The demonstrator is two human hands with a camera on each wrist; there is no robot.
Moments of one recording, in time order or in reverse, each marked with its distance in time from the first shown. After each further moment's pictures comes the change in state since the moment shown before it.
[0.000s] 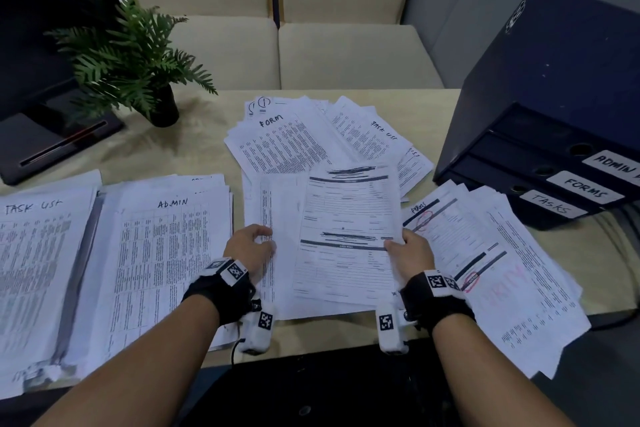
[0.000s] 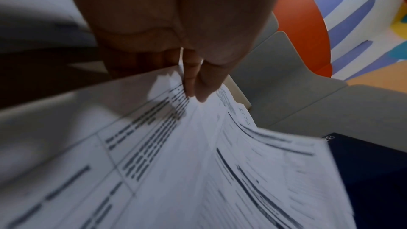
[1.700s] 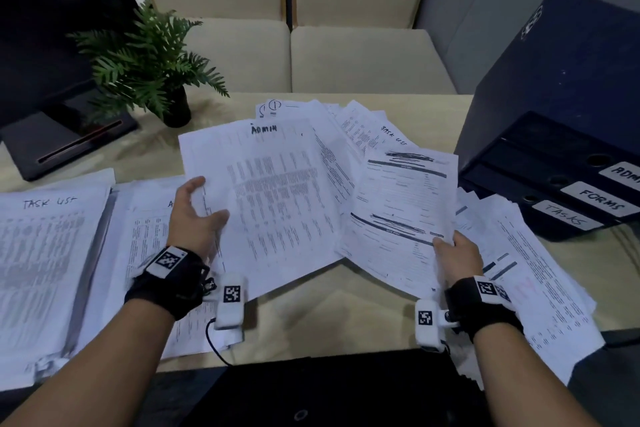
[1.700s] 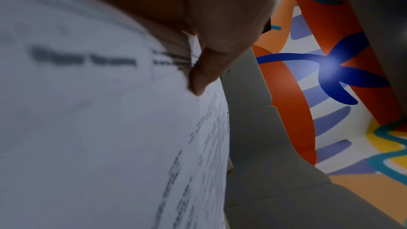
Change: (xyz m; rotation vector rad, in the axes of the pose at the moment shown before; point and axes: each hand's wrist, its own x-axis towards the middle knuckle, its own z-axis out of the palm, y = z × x) left_hand -0.011 0.011 -0.079 -0.671 0.284 0.085; right_hand 0.010 -0.001 -0.055 0.010 0.156 0.038
